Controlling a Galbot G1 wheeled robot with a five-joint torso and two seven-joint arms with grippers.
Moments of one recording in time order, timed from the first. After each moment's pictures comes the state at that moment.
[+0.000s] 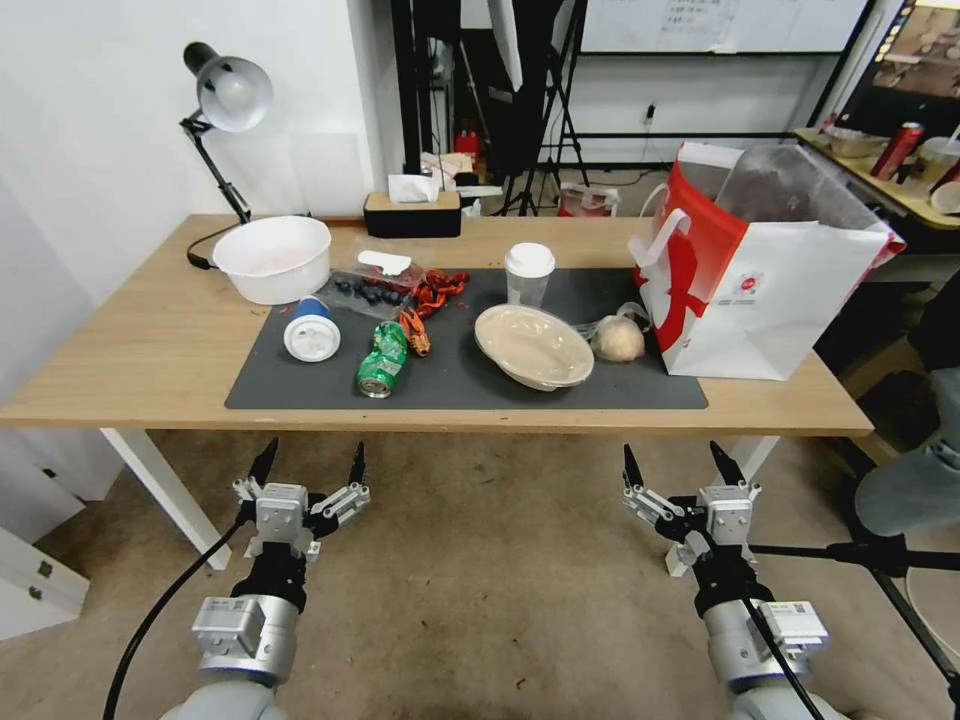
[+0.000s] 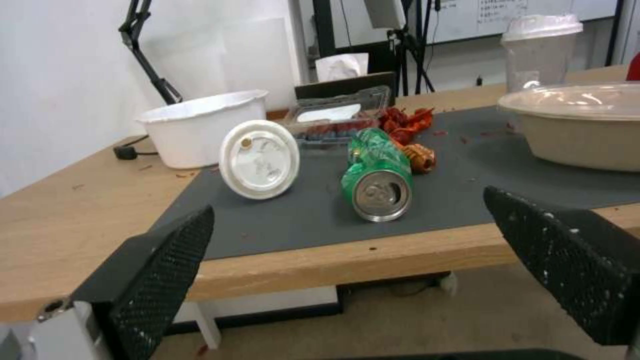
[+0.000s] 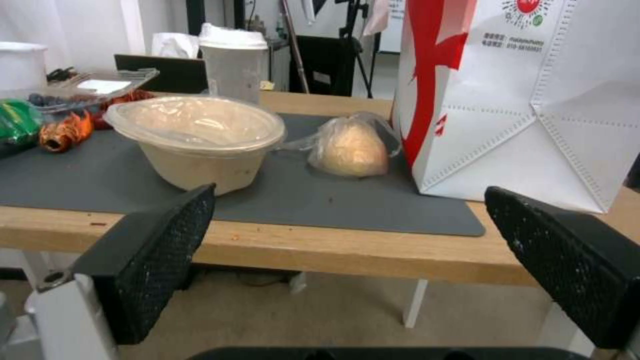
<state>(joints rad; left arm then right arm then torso) 1.80 -1.50 -0.55 -2.30 0.00 0.00 0.00 -1.80 1.50 0.55 2.30 0.00 0.00 0.00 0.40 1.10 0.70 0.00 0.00</state>
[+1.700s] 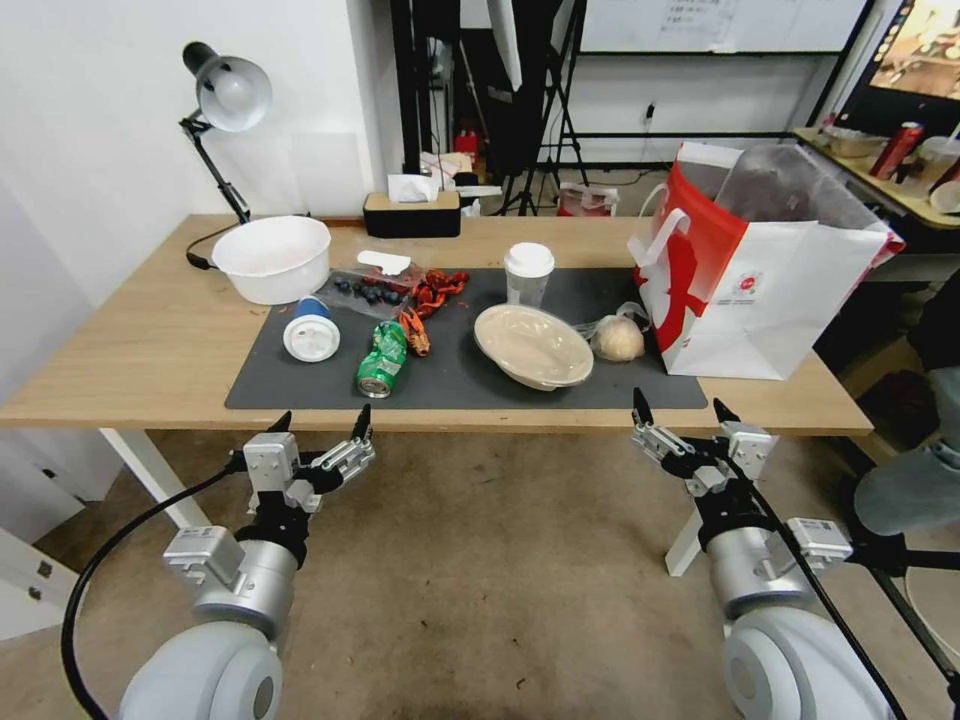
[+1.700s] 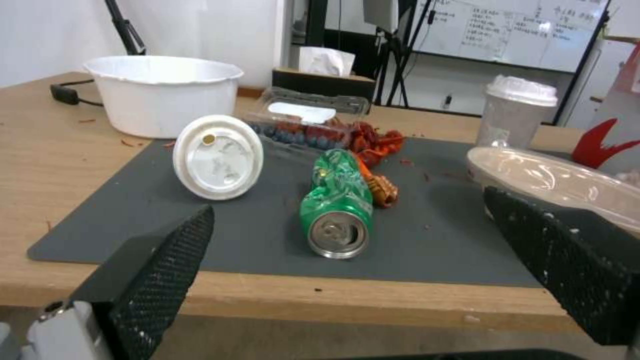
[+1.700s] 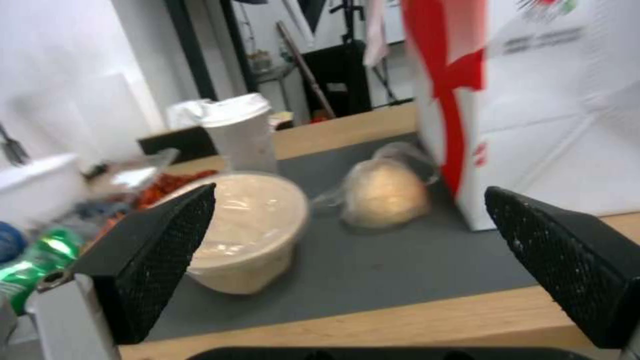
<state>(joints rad) 1.66 -1.53 -0.58 -2.38 -0.26 0.30 0.02 -1.57 1.48 0.54 2.30 0.33 -0.20 0.05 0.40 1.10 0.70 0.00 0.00</state>
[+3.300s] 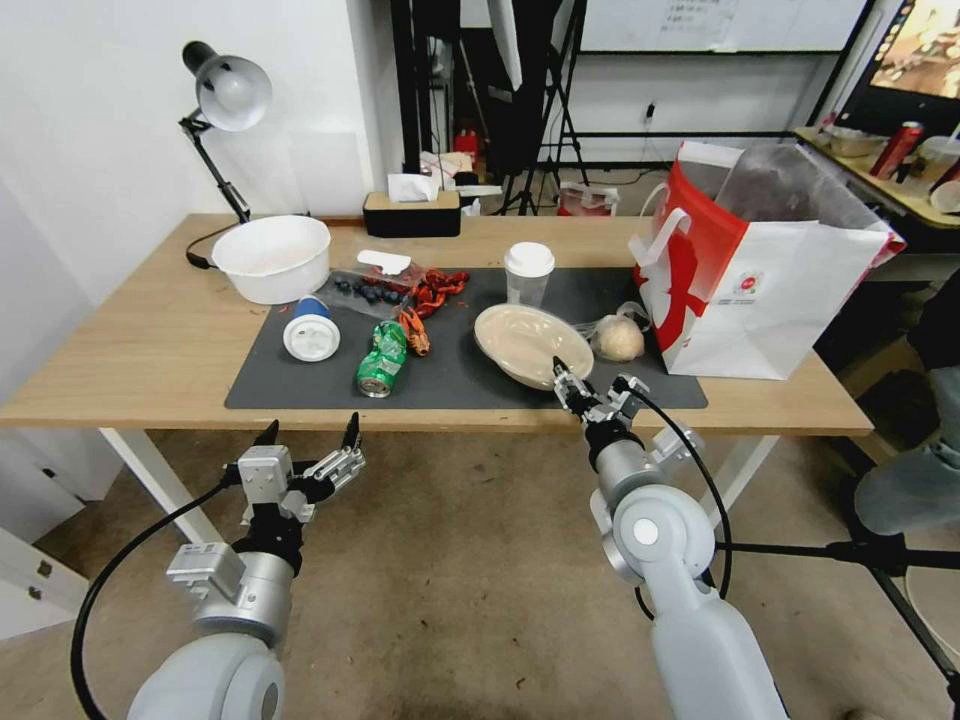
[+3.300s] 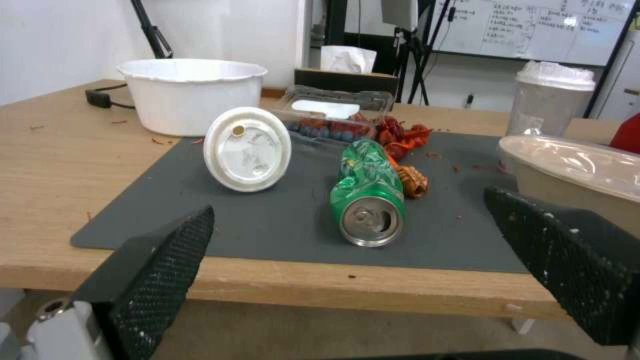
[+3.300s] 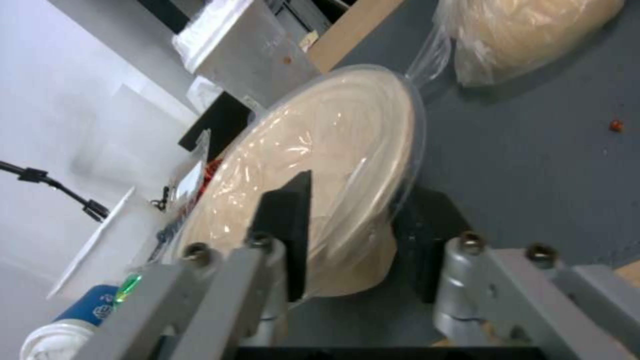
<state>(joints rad) 1.69 -1.56 -0.59 -2.34 -0.20 0.22 0.04 -1.19 1.49 0.37 1.97 0.88 -0.29 0.32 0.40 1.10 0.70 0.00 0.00</state>
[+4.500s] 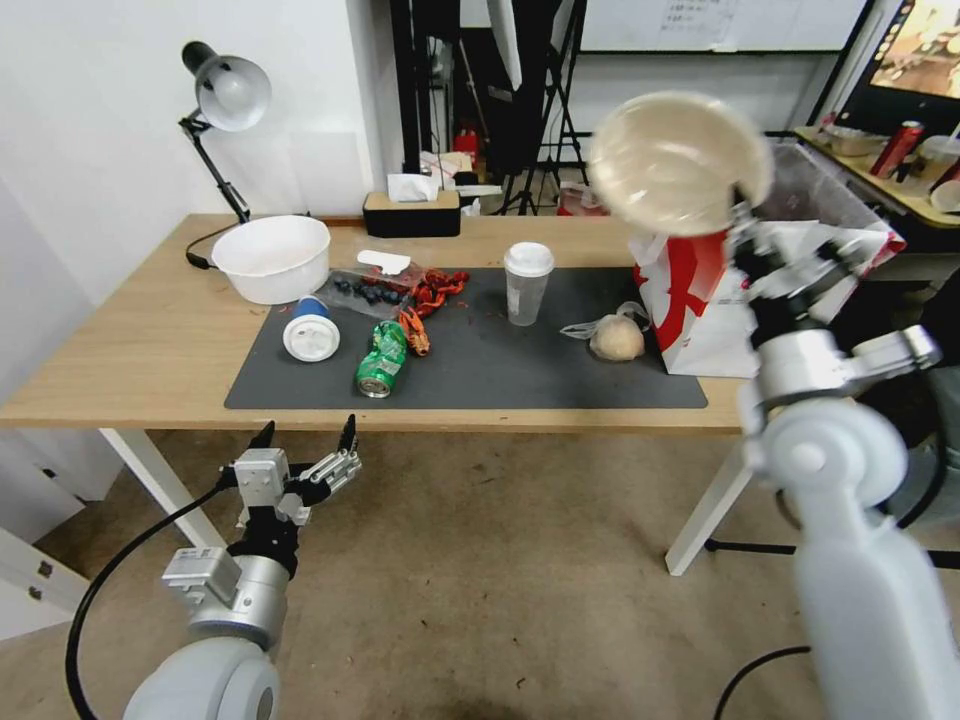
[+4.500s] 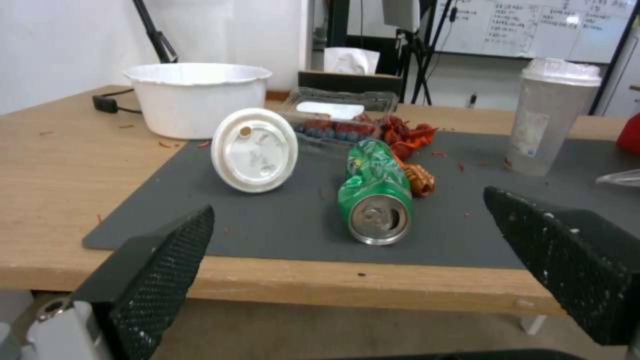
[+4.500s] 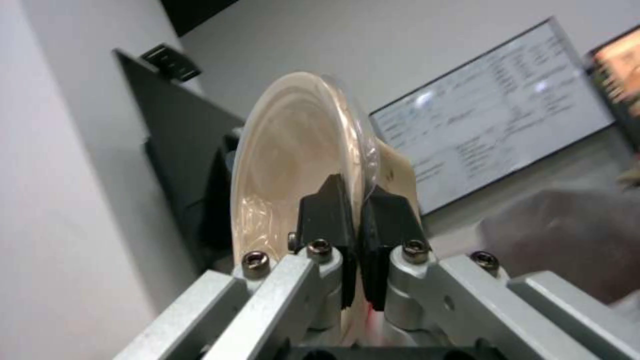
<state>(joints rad) 1.70 -1.55 -0.60 -2.33 -0.20 0.19 0.04 -0.90 1.15 0.66 2.02 0.90 -0.06 0.20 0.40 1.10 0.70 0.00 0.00</state>
